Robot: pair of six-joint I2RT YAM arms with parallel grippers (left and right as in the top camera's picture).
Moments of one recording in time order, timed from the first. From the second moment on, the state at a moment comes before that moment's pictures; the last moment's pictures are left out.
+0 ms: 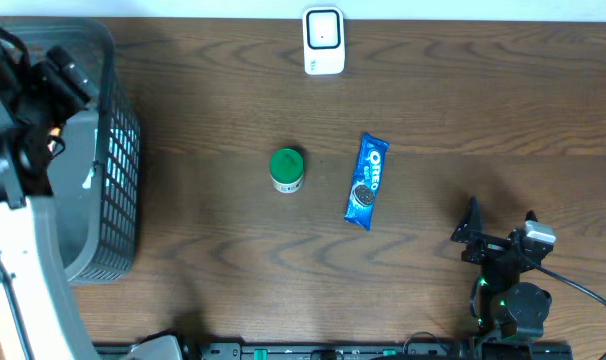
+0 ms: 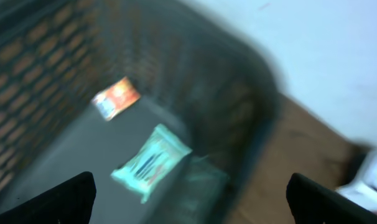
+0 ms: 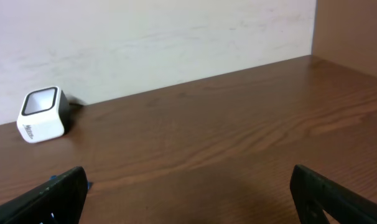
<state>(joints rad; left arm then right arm) 0.32 1.39 1.69 -1.02 -0.08 -0.38 -0.07 0.02 0.01 -0.06 0.12 0.19</state>
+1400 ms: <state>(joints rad) 0.44 2.18 1.64 -0.55 -0.55 -0.75 -0.07 0.02 0.01 -0.06 0.12 0.19</state>
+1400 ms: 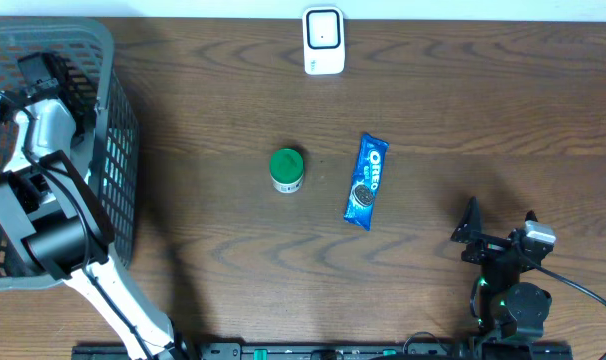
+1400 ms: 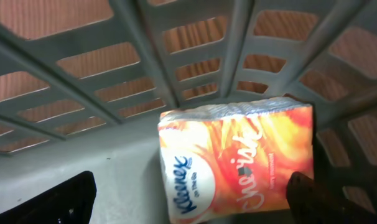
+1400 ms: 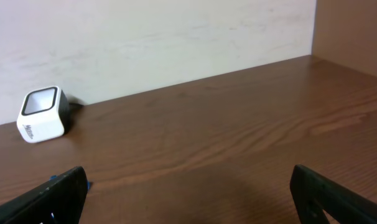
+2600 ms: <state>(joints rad) 0.52 2.13 1.63 -0.63 -0.57 -0.64 -0.07 0.02 0.01 -0.06 0.12 0.19</state>
